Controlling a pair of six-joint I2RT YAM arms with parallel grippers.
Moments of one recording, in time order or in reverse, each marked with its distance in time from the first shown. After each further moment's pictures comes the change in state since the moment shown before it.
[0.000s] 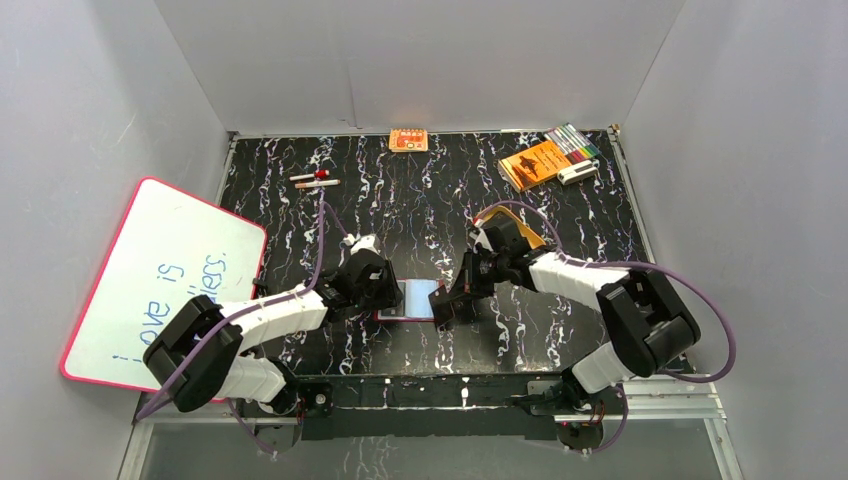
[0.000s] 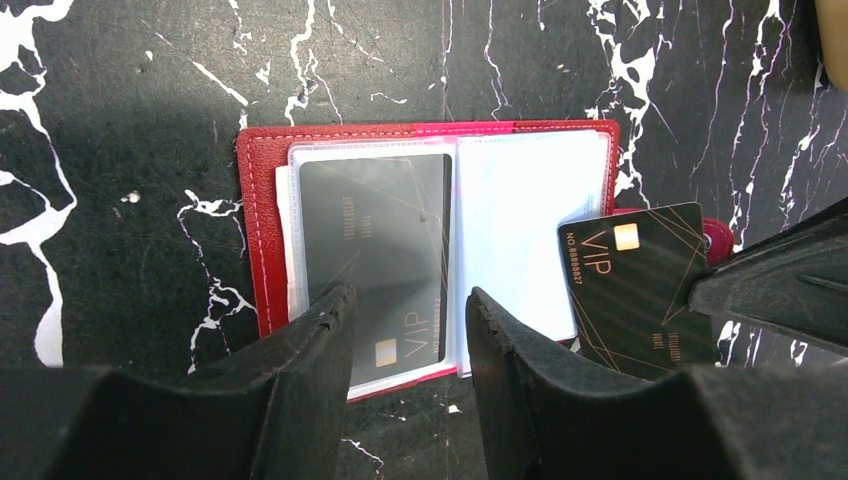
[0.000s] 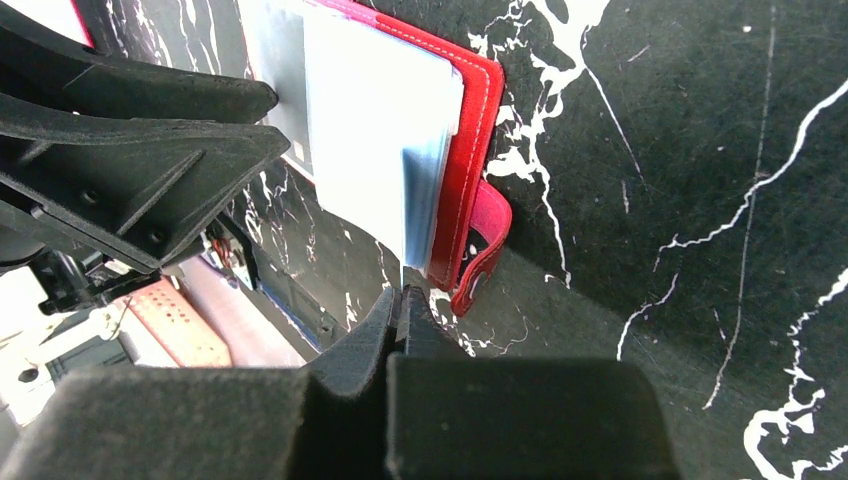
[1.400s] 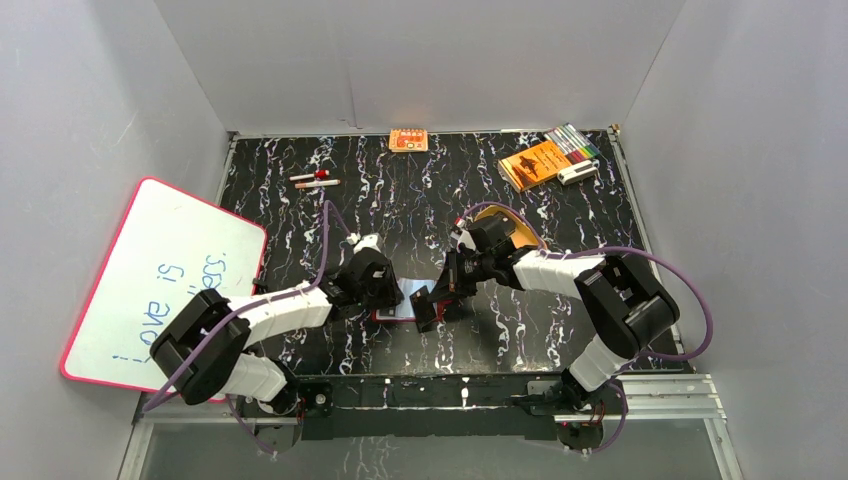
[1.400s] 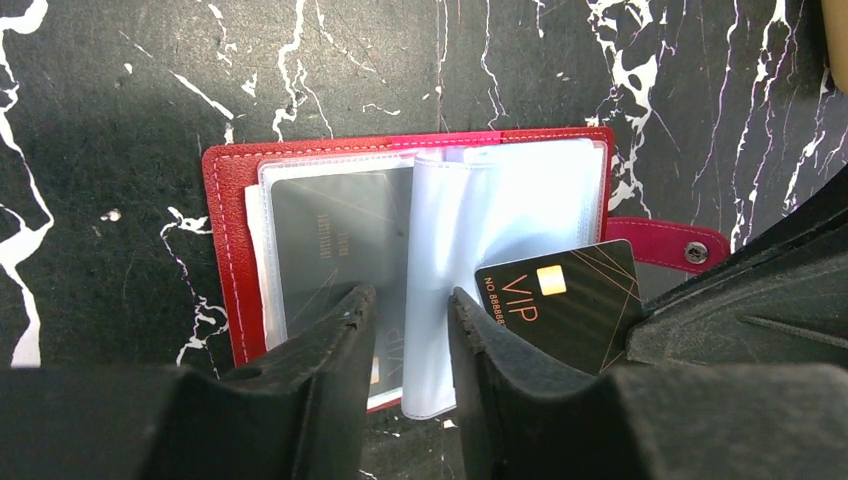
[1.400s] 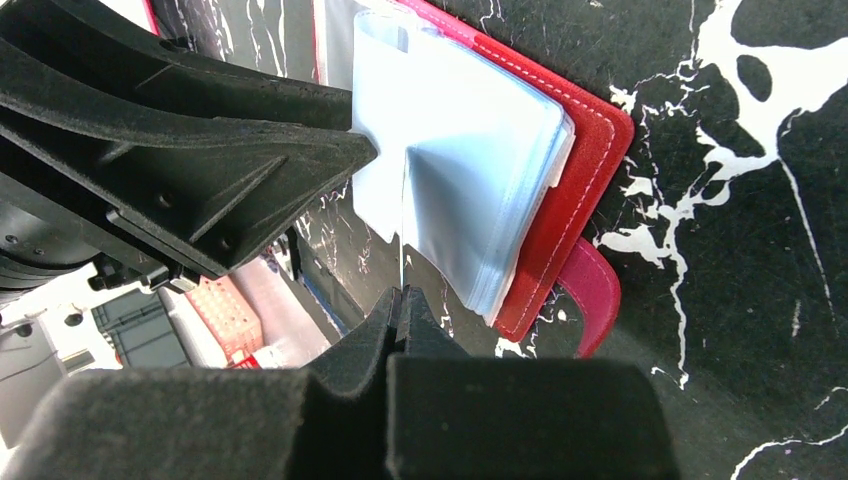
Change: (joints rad) left arm 0.000 0.042 0.014 0.021 0.006 -0.004; right arm 0.065 0.124 0.038 0.169 -0.091 0.078
